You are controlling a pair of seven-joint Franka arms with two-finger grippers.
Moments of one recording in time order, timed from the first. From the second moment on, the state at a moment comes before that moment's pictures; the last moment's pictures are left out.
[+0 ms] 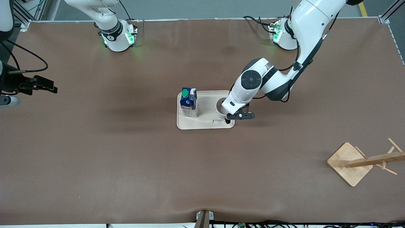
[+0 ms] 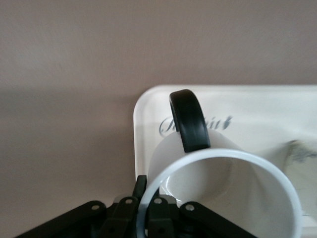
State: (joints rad) left arm -0.11 0.49 -0.58 -1.91 0.24 2.32 -0.81; right arm 0.01 0.07 -0.08 -1.60 0.05 1.51 -0.13
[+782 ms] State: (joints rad) left arm 0.12 0.13 -0.57 -1.81 0.25 1.97 -0.47; right arm 0.26 0.13 -0.07 -1.59 0.22 1.66 -0.12
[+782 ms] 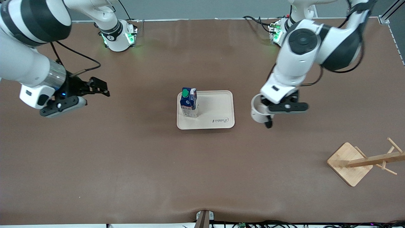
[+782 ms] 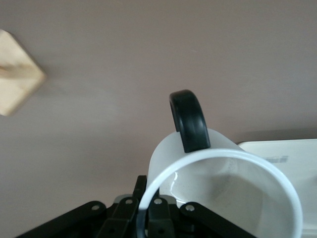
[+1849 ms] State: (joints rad) left arm 0.60 0.08 -0.56 -1.66 0.25 1.82 0.51; right arm 0.54 0.26 -0.07 -1.61 0.30 1.73 0.36
